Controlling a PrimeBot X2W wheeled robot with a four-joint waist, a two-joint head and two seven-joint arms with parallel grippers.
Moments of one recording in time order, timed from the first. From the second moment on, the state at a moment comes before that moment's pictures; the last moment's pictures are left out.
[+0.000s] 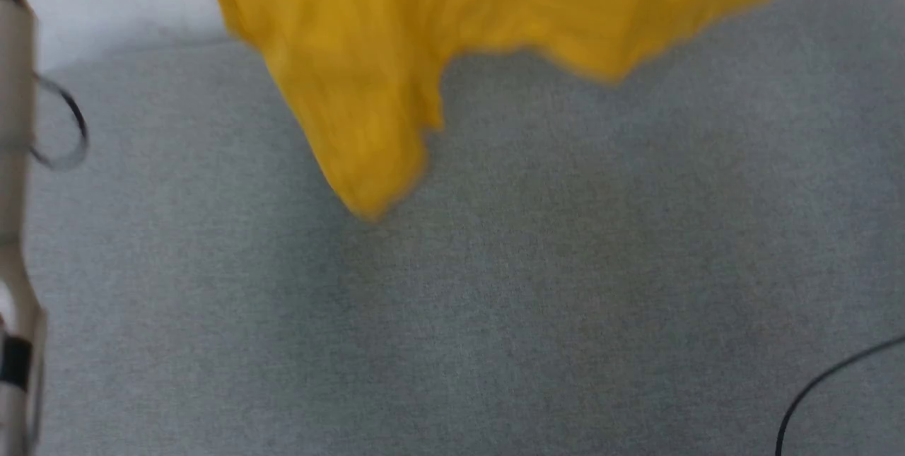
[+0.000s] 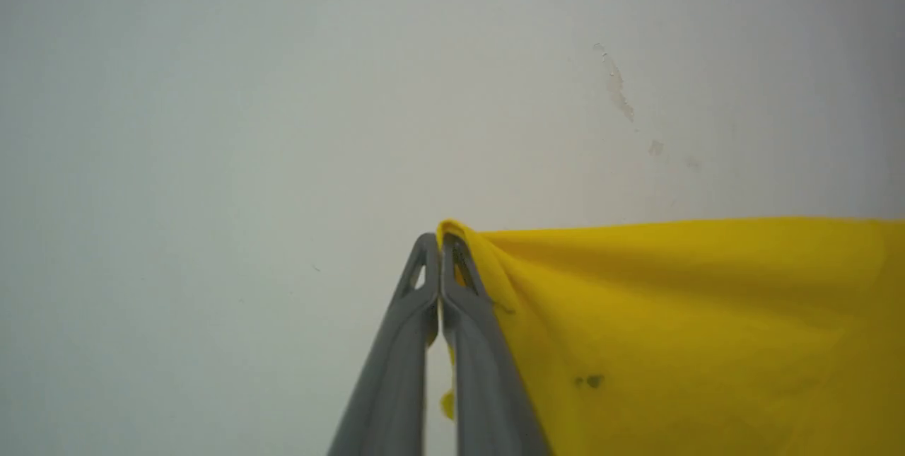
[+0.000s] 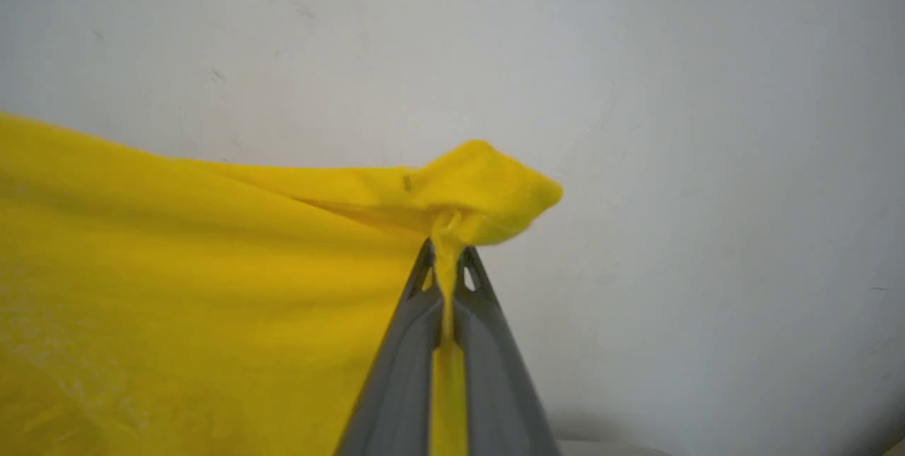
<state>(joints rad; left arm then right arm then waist) -1.24 0.44 -0.28 0.54 -0.33 0.04 -0.07 -1.20 -0.40 0.14 0.60 0.44 0.13 0.34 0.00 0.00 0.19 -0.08</state>
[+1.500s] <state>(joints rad) -0.70 0.30 -0.14 0.81 -0.51 -0.01 -0.26 -0.78 -0.40 0.58 0.75 0.66 0.13 -0.17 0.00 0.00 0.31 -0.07</state>
